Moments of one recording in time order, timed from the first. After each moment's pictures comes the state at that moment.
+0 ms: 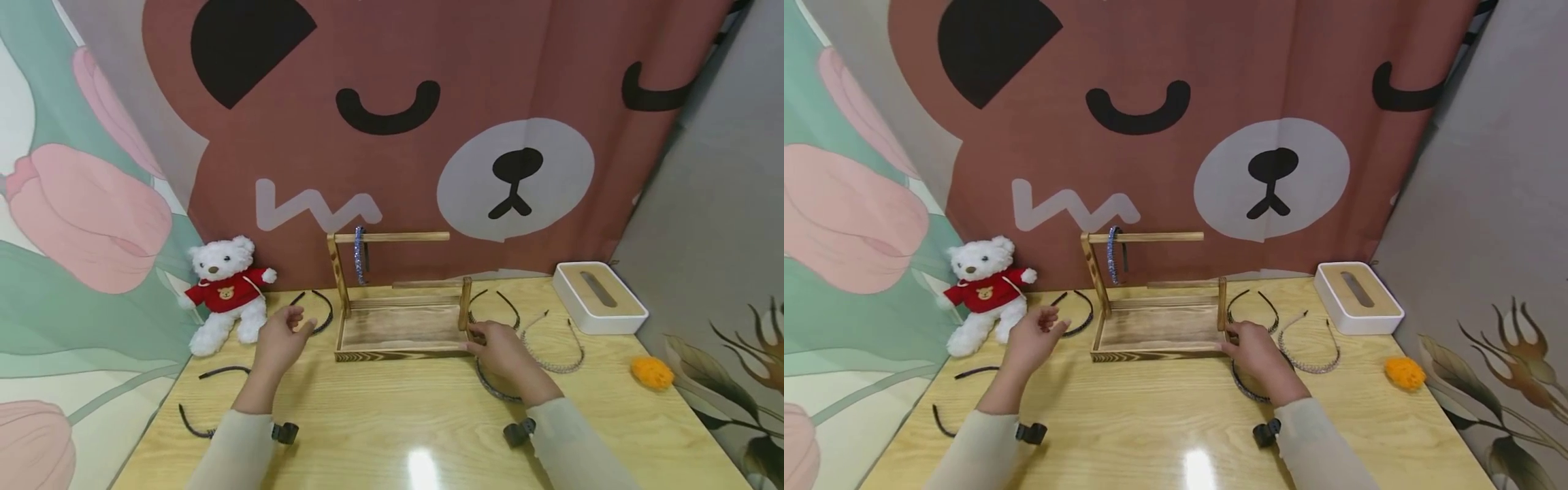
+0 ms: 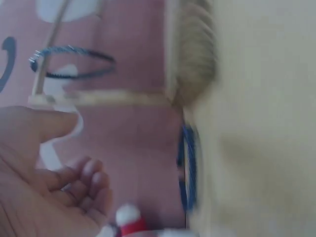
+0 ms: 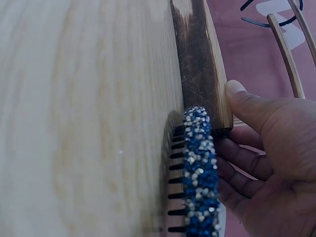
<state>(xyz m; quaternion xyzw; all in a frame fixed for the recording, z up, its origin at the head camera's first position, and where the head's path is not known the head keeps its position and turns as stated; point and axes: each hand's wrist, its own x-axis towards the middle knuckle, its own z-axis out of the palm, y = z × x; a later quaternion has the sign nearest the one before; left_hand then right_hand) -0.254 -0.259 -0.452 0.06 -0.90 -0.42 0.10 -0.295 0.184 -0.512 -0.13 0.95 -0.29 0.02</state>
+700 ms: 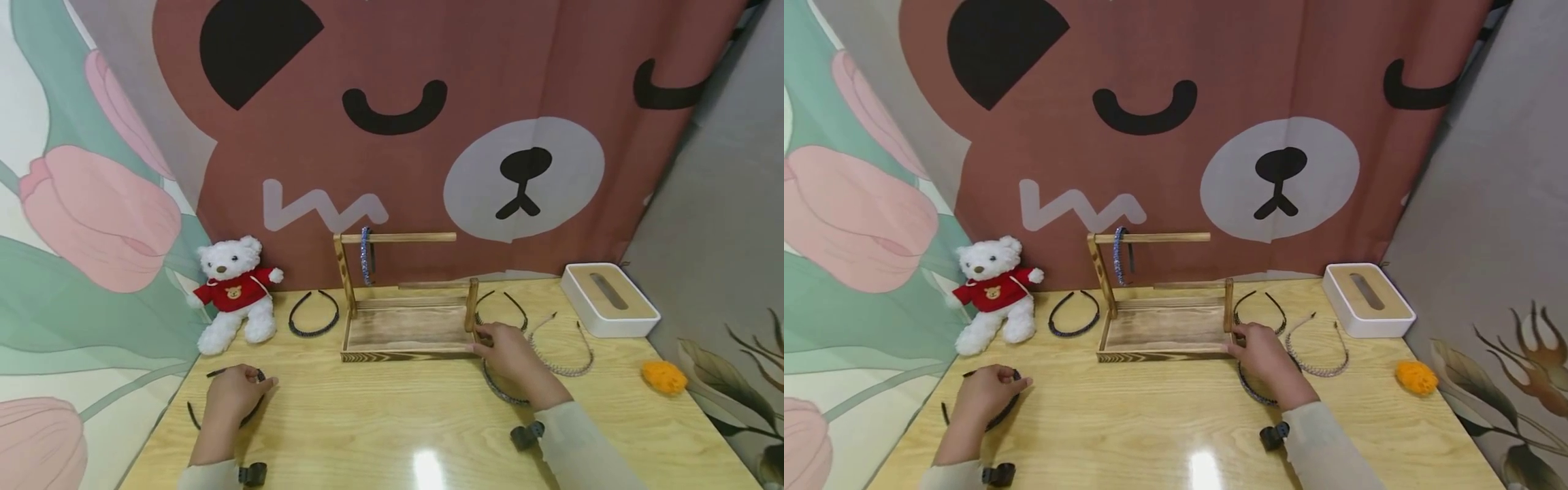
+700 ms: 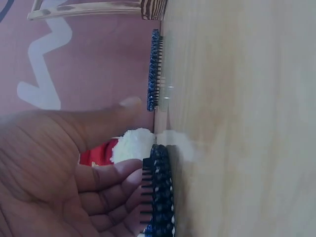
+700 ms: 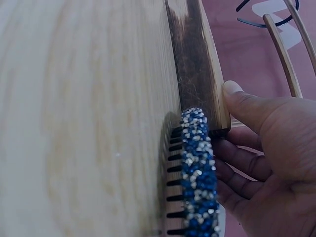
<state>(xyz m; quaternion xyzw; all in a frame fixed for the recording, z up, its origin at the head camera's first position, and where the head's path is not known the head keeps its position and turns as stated) -0.196 -0.349 -0.495 0.14 -0.97 -0.21 -0.01 -0.296 0.184 -0.511 -0.13 0.95 -0.29 0.02</state>
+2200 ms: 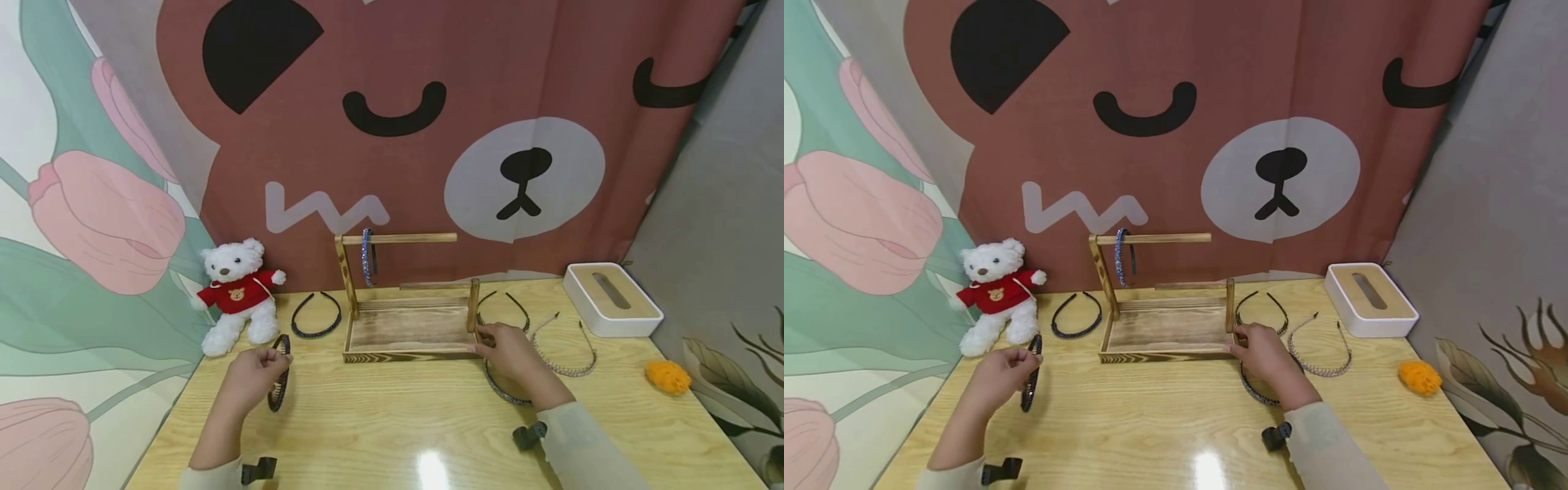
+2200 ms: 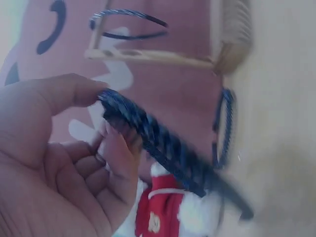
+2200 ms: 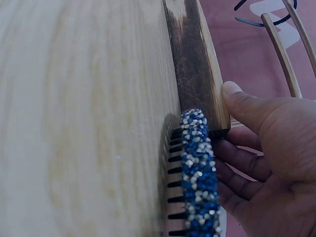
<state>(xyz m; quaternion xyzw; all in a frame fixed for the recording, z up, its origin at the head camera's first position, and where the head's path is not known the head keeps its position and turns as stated) -0.189 -0.302 -0.441 0.11 -0.91 -0.40 0.00 -0.294 0.184 -0.511 -0.13 0.95 -0.29 0.03</state>
